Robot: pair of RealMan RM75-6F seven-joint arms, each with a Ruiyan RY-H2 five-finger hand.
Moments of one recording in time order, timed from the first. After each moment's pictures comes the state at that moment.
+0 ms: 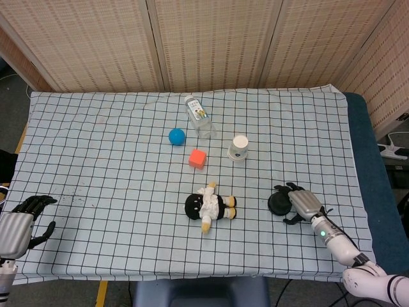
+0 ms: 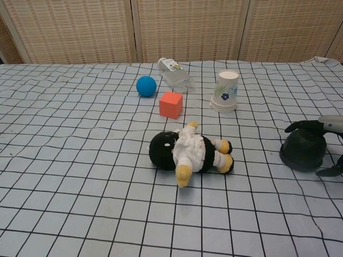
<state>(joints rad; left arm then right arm) -0.13 -1.15 -0.03 -1.50 1.55 1.49 -0.06 0.53 -1.31 0.06 -1.43 -1.21 0.73 -0.02</state>
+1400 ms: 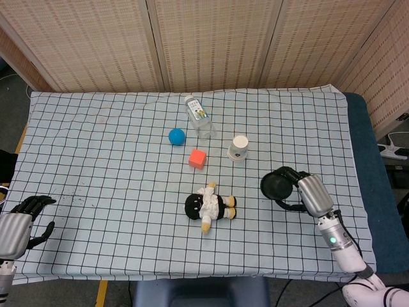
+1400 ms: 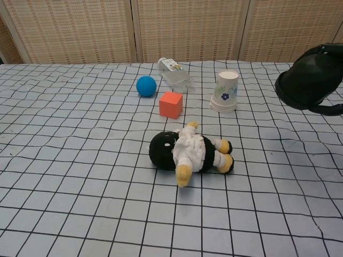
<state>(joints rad) -0.13 -1.15 -0.03 -1.51 1.55 1.49 -0.06 0.42 -1.39 0.08 -1.33 -1.57 1.36 0.29</state>
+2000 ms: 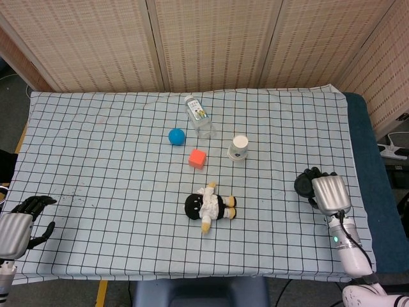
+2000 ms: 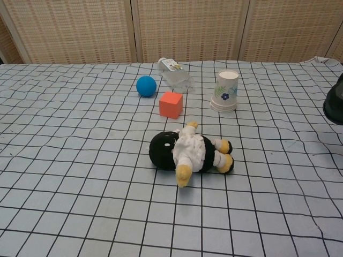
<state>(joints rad) -0.13 -1.15 -0.03 -1.51 1.55 1.49 -0.06 0.39 -1.29 0.12 -1.60 -1.19 1.25 -0.61</state>
